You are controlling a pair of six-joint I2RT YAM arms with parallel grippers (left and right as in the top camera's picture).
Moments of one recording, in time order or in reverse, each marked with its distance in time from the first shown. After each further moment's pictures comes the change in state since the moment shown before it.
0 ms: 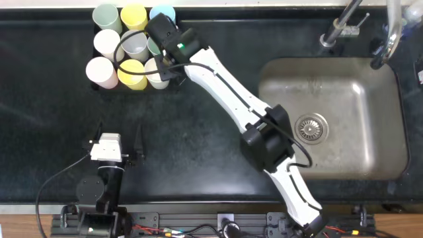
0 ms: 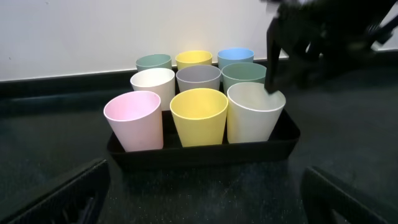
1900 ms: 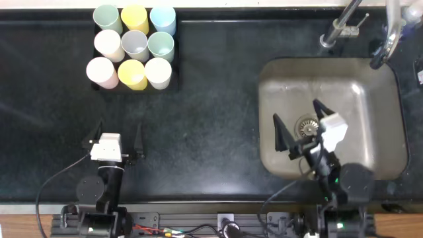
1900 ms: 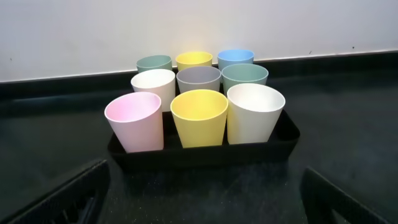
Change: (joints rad) left arm 0.000 0.000 0.000 0.000 0.000 0.000; right arm -0.687 -2.055 -2.028 1.100 -0.381 -0.282
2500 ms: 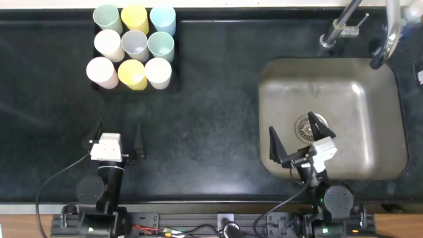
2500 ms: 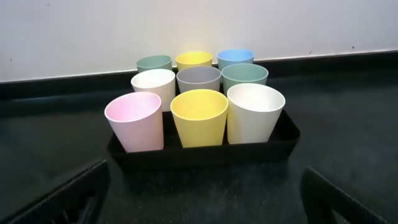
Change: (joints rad) left arm 0.000 0.000 0.000 0.000 0.000 0.000; right arm 0.085 -0.301 -0.301 0.157 0.126 0.014
